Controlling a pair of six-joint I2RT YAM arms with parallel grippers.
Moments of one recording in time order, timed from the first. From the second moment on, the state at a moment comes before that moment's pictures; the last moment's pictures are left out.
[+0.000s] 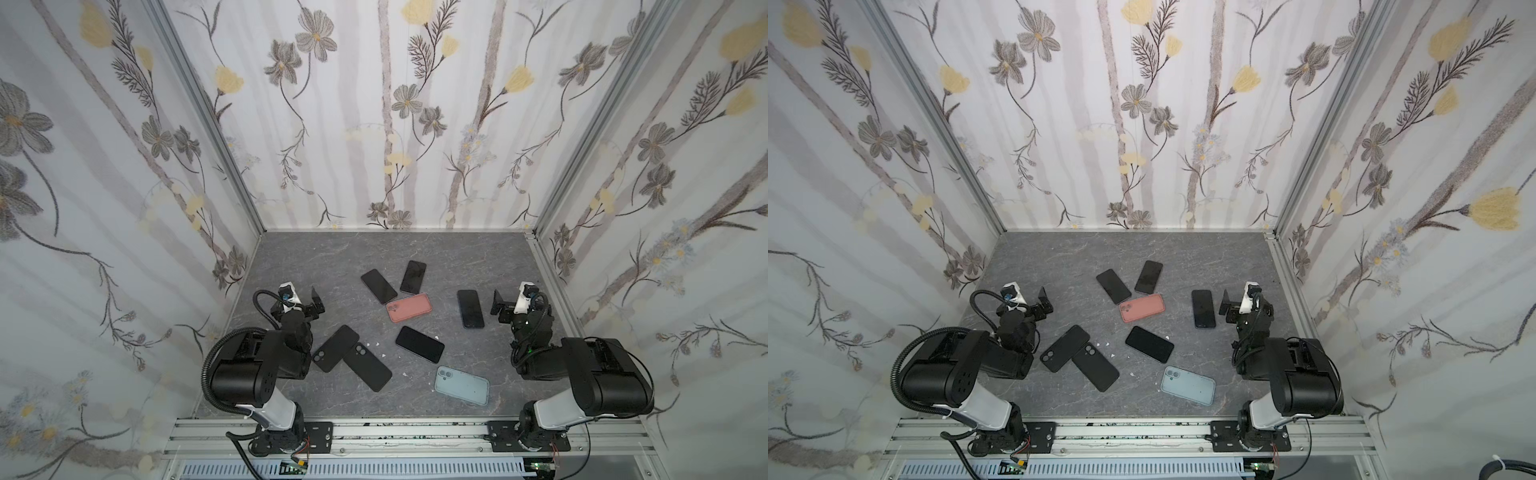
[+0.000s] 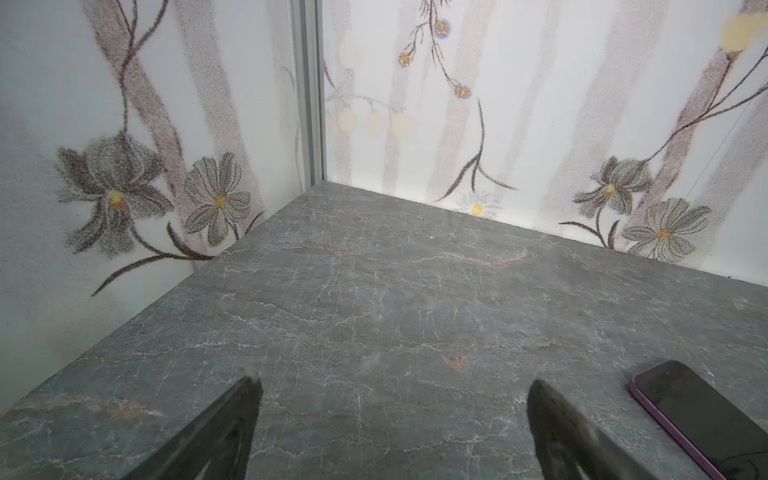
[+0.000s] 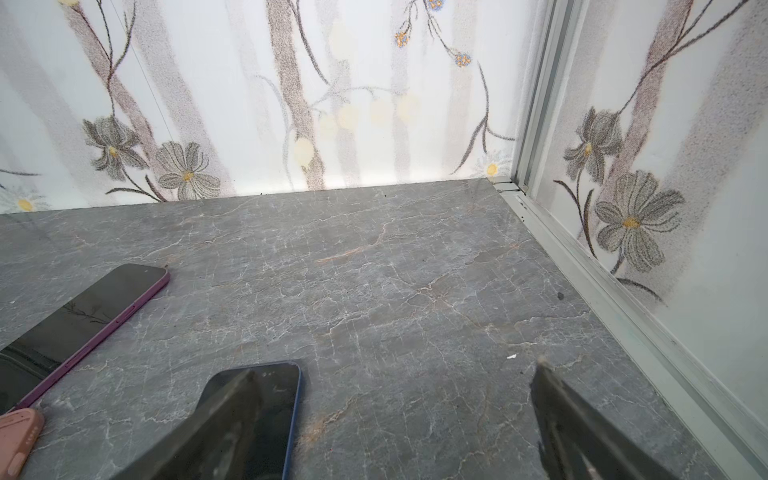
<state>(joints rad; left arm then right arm) -0.07 1.59 0.22 1.25 -0.33 -0.15 -0.01 1.51 0.20 1.19 0.03 0.06</state>
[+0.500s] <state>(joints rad) -0.06 1.59 0.22 1.25 -0.33 -0.15 -0.01 1.51 0.20 1.19 0.03 0.06</state>
